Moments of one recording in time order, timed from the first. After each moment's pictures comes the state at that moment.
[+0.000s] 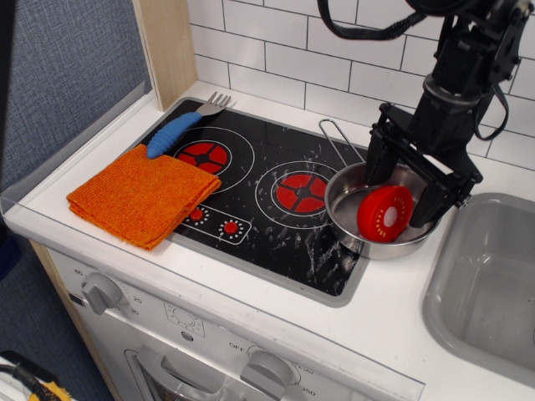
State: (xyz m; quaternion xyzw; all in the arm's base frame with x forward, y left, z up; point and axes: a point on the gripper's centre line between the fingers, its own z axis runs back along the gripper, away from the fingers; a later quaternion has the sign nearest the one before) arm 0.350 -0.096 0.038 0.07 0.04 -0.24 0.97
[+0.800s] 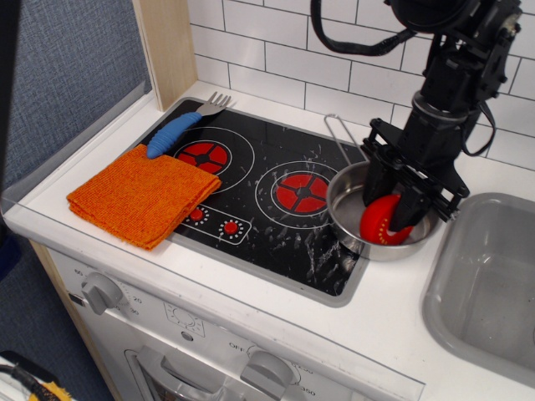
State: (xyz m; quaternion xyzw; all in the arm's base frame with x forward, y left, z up) arm 0.344 -0.089 0.030 0.06 0.05 -0.24 0.97
